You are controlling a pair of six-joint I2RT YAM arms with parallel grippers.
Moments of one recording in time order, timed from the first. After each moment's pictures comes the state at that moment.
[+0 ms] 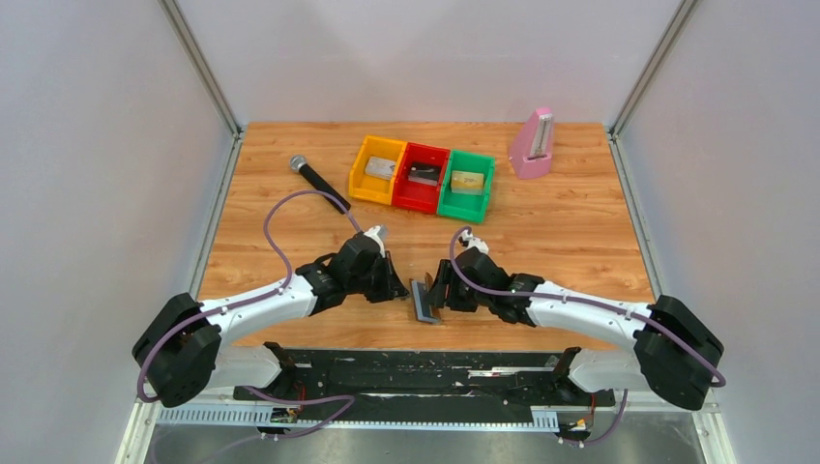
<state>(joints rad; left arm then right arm) -0.80 1.24 0.61 -0.11 0.15 -0.91 0.93 1.27 0.62 -0.15 0.03 0.94</state>
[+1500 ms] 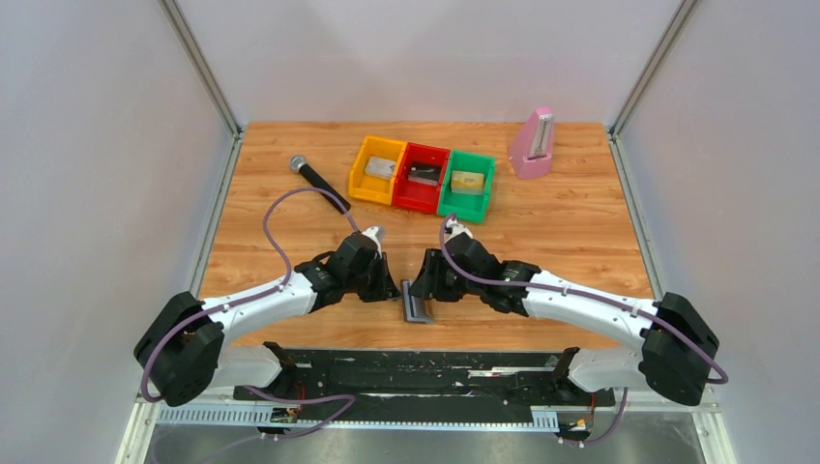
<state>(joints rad) -0.77 1.25 0.61 -0.19 0.13 -0.81 0.95 1.25 0.78 -0.24 -0.02 0.92</state>
